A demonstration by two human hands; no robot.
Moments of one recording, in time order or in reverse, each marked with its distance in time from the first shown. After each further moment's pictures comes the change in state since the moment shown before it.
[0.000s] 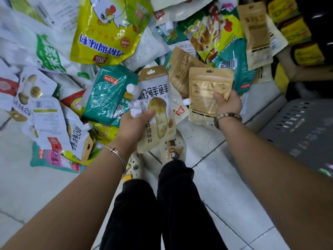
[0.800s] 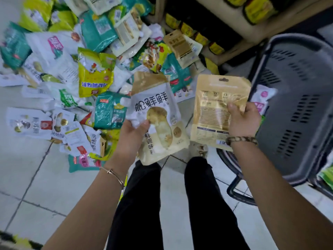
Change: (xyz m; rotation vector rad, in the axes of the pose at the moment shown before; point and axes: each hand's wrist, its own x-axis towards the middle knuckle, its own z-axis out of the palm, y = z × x) left_hand -0.266 0.070 0.025 0.240 -0.196 0.214; right_hand -0.196 -0.020 -0.301 0.217 0.355 0.045
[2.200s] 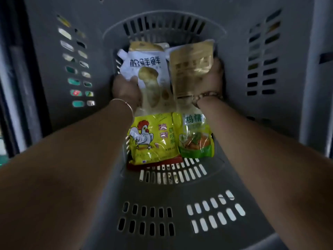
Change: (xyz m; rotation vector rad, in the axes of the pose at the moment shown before) left_hand 0.246 -0.131 0.448 0.767 0.092 0.298; right_hand 0.313 0.319 0.036 -0.043 -0.040 0.298
